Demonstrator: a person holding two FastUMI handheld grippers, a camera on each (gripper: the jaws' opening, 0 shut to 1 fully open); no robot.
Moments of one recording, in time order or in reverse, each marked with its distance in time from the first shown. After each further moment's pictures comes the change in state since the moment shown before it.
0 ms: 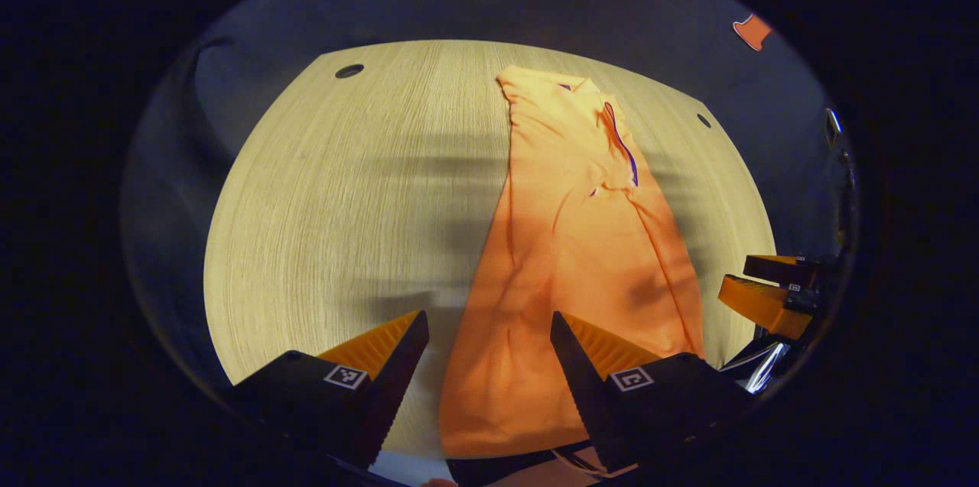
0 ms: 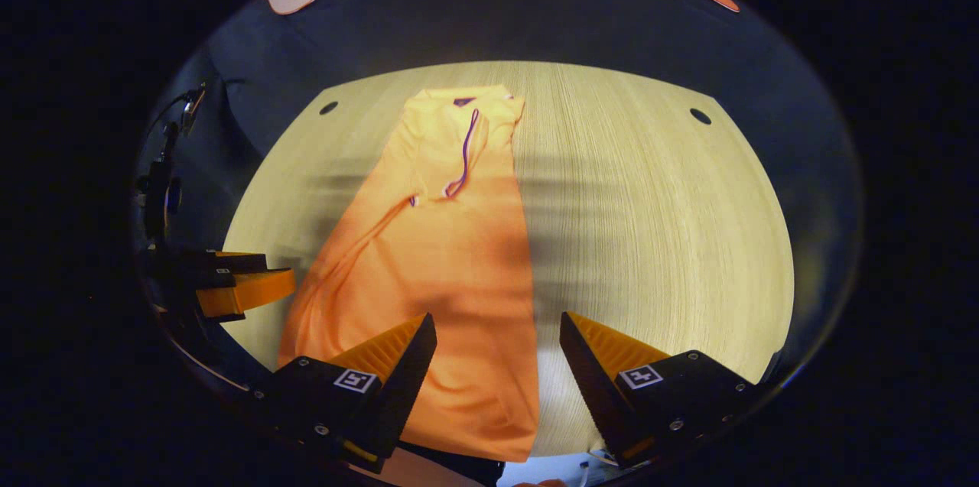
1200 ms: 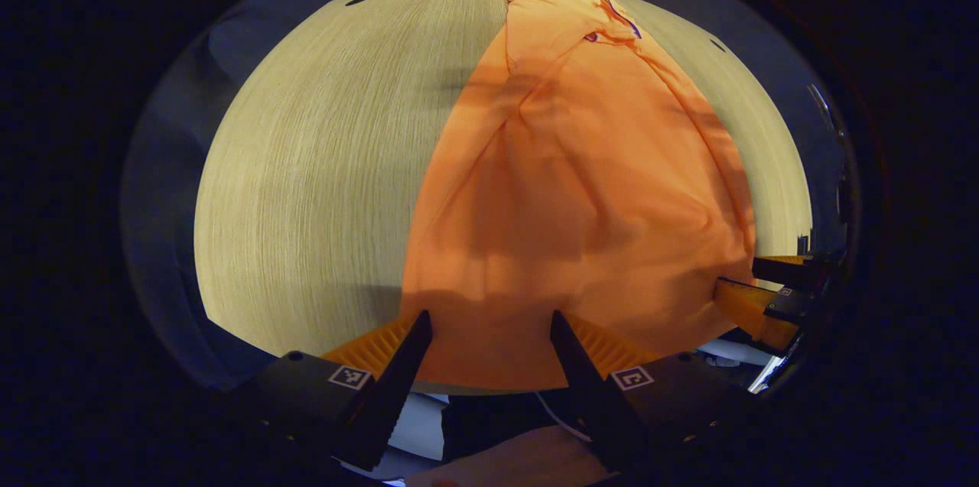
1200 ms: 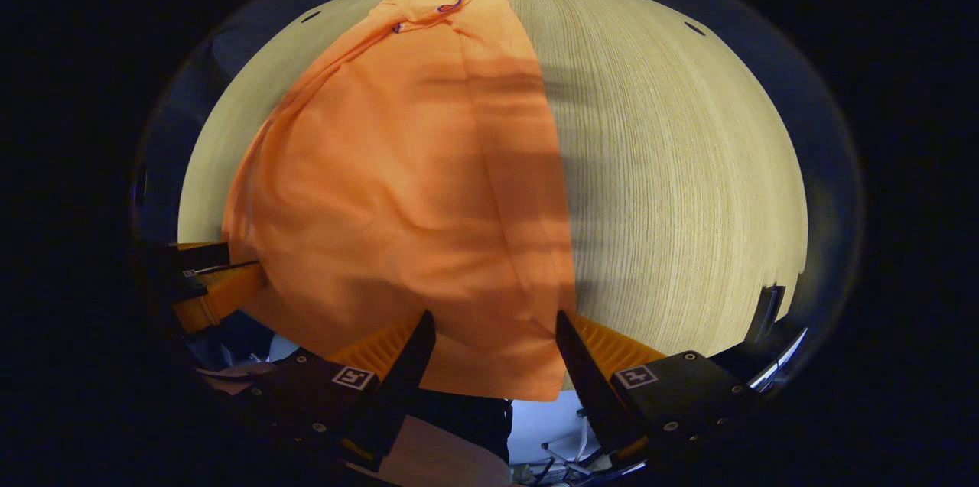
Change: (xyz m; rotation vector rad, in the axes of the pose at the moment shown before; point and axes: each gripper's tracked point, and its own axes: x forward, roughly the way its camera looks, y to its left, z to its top) left arm 0.011 -0.012 -0.135 0.022 0.230 0.128; right arm 0.018 0.005 -0.151 -0.007 0.295 -0.081
